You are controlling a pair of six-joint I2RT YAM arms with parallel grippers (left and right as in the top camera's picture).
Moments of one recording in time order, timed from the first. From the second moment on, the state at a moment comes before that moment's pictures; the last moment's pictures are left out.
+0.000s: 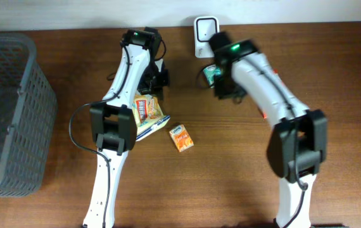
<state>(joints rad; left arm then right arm) -0.27 2.72 2.65 -1.60 0.29 -0.27 0.28 2.16 1.96 -1.26 0.12 0.28</state>
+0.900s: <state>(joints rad) -0.49 2.72 2.65 -1.07 0.42 -0.24 -0.09 2.39 2.00 -1.11 -0.45 0.07</state>
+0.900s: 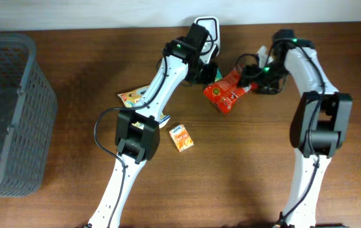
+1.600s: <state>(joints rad) -0.55 2.80 2.70 -1.33 0.51 -0.27 0.01 2.39 1.97 -1.16 -0.53 0.07</state>
